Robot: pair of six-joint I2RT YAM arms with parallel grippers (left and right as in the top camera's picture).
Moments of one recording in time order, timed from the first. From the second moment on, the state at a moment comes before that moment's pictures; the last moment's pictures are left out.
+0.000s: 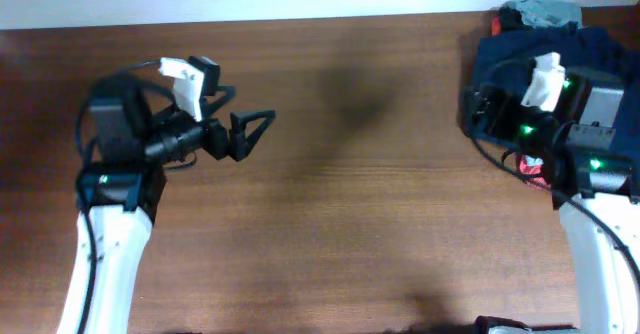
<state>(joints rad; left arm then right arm) 0.01 1.31 1.12 -0.33 0.87 0.01 -0.20 1.27 1.16 -0.59 -0.36 0.29</state>
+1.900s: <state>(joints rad) -0.08 1.46 1.12 -0.34 0.63 -0.02 -0.50 1.70 1.39 -0.58 -0.35 0.40</state>
